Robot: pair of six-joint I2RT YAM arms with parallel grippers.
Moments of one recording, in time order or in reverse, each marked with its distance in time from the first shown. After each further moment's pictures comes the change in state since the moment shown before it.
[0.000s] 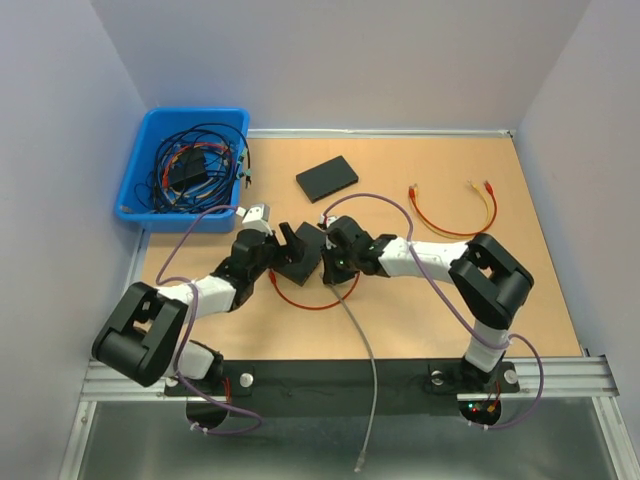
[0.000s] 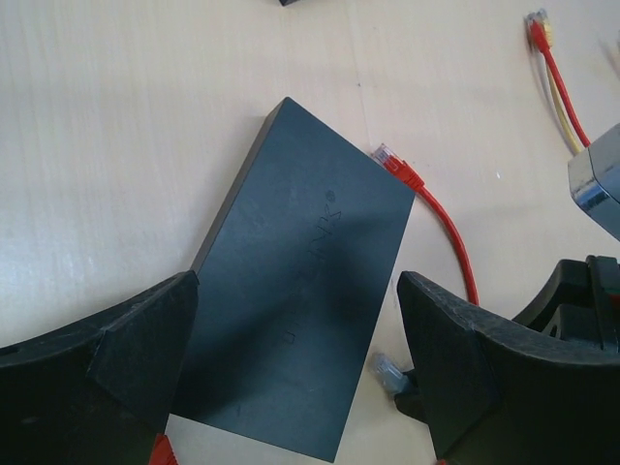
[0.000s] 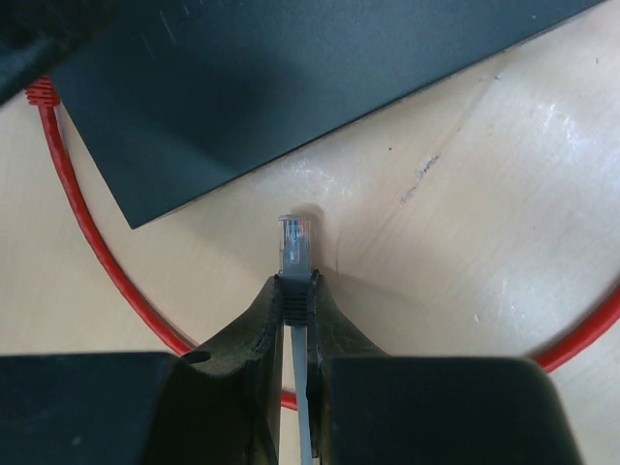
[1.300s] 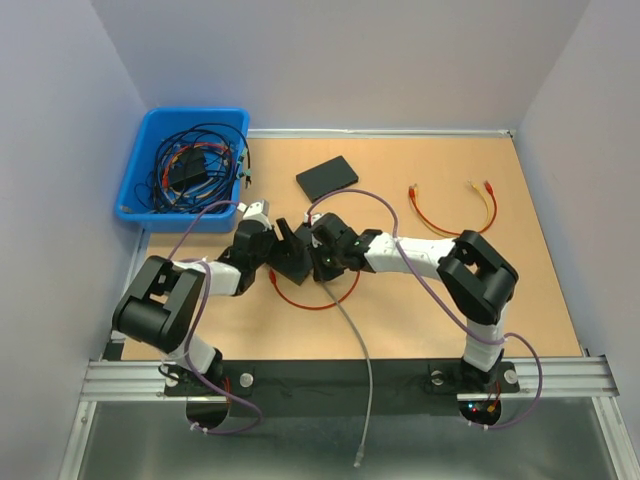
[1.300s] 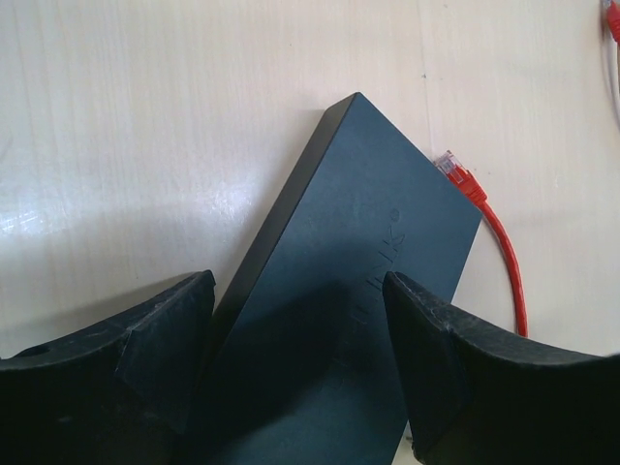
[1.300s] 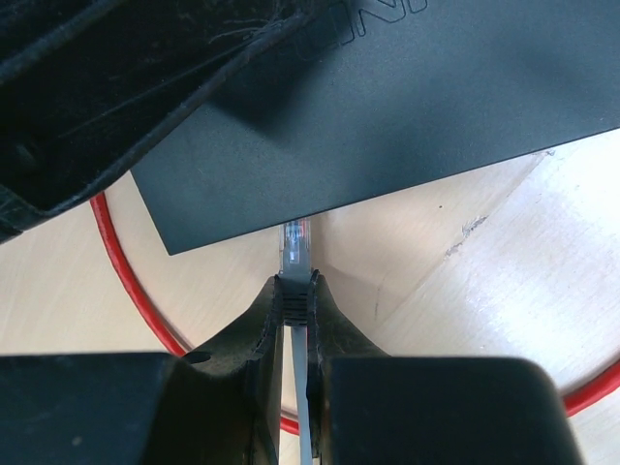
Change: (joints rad) left arm 0.080 0.199 0.082 0.004 0.093 -0.009; right arm 0.045 0.087 0.149 -0.080 0.072 -0.048
